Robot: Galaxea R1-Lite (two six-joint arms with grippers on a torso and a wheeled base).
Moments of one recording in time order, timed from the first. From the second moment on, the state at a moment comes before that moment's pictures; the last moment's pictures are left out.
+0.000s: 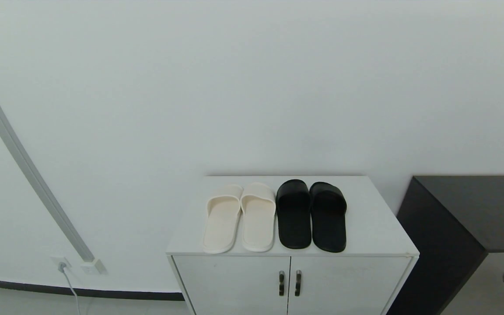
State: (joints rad) left arm 0.00 0.00 0.00 0.00 -0.05 0.00; right arm 0.17 0.77 -0.25 -0.26 0.18 0.15
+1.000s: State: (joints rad) left arm 0.00 0.00 0.00 0.01 -0.07 0.05; right arm 0.78 1.78 -0.77 -0.64 -0.51 0.39
